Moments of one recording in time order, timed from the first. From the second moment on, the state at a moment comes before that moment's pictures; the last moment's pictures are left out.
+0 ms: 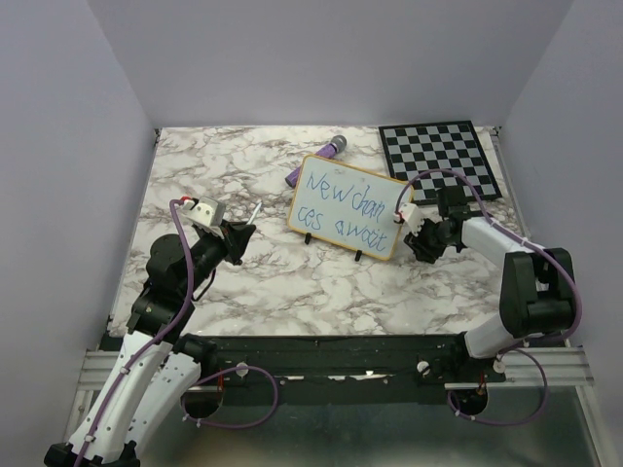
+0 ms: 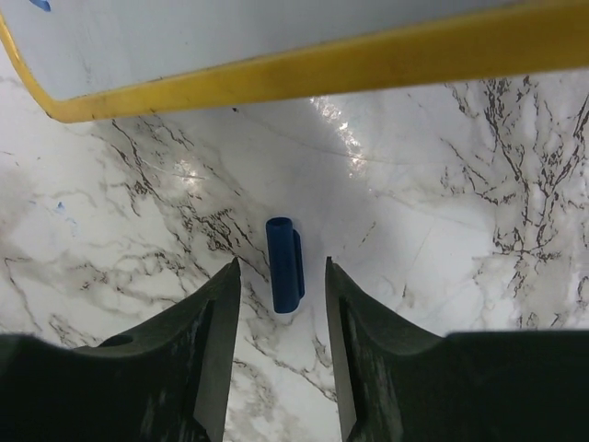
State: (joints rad) left arm -0.35 0.53 0.65 -0.20 0.22 -0.18; right arm 0.10 1.54 0.86 -0.51 -0.33 -0.92
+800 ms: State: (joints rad) left arm -0.35 0.53 0.65 -0.20 0.23 -0.18; right arm 0.14 1.53 0.81 -0.44 -0.23 -0.95
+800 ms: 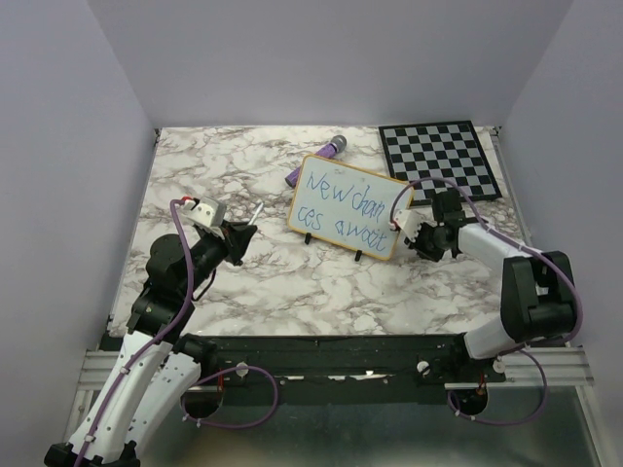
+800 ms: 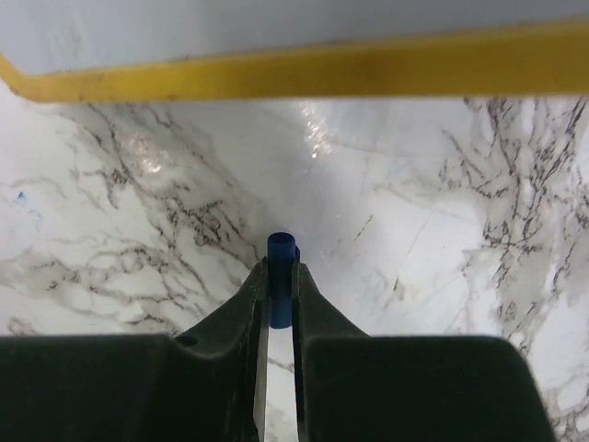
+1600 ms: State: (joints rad) left arm -0.46 0.76 0.50 0.31 0.80 -0.66; right arm 0.00 1.50 1.09 -0.93 -0.92 -0.61
